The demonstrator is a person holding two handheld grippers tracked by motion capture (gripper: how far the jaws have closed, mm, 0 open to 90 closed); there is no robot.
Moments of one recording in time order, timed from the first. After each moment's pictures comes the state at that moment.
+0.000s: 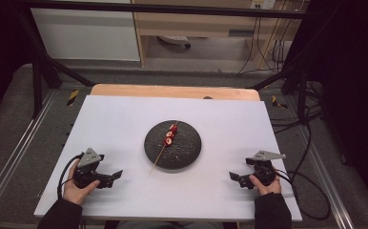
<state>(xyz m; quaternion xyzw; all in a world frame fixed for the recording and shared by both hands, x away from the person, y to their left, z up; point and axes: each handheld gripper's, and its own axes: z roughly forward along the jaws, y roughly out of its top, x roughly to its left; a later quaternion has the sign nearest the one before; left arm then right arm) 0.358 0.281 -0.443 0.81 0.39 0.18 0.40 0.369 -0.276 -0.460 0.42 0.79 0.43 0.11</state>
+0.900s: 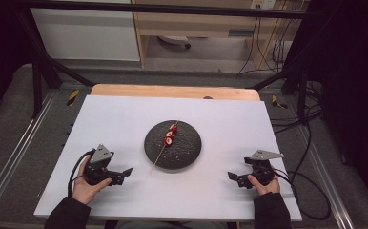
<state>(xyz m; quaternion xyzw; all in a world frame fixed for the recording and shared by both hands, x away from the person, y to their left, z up) 0.361 0.244 -0.424 0.82 0.39 0.18 0.39 0.370 -0.270 -0.456 0.42 0.79 0.43 0.12</state>
